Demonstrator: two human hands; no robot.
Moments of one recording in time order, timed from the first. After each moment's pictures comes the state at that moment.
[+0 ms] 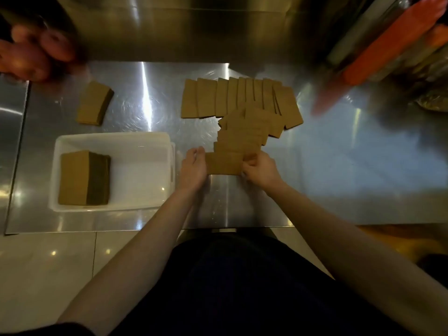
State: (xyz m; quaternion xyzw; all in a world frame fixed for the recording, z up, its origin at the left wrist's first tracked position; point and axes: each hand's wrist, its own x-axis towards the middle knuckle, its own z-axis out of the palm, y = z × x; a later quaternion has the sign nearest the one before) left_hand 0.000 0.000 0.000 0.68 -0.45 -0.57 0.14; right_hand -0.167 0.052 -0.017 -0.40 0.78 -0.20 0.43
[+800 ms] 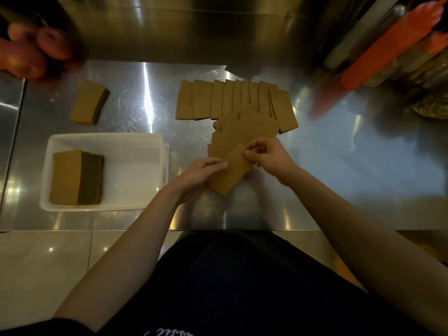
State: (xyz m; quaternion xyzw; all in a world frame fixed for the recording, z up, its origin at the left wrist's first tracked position) left_hand -0.007 -0.001 0.020 0.52 -0.41 -0.75 0.04; right_hand -0.215 0.035 0.013 -0.41 0.71 -0.28 0.50
